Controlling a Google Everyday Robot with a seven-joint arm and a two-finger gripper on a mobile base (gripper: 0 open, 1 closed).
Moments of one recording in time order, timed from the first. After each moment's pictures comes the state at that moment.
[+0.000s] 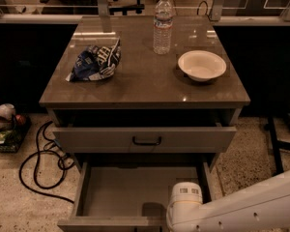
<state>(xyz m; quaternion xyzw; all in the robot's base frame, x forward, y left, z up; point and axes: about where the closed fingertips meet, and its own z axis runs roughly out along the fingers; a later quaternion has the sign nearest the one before) 0.369 -0.110 0.406 -0.66 0.74 -0.05 0.07</state>
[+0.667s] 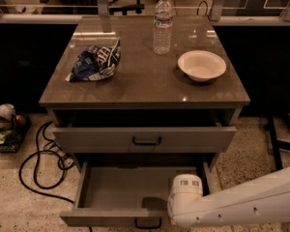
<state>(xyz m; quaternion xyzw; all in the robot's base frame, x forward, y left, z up) 0.402 -0.116 0.418 -0.66 0.74 -0.07 0.08</state>
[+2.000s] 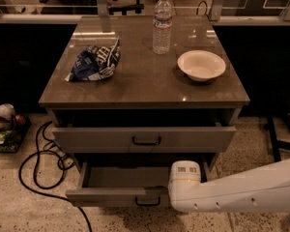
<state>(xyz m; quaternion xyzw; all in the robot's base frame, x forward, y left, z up) 0.465 -0.126 0.450 -0.65 0.73 -0.14 0.11</state>
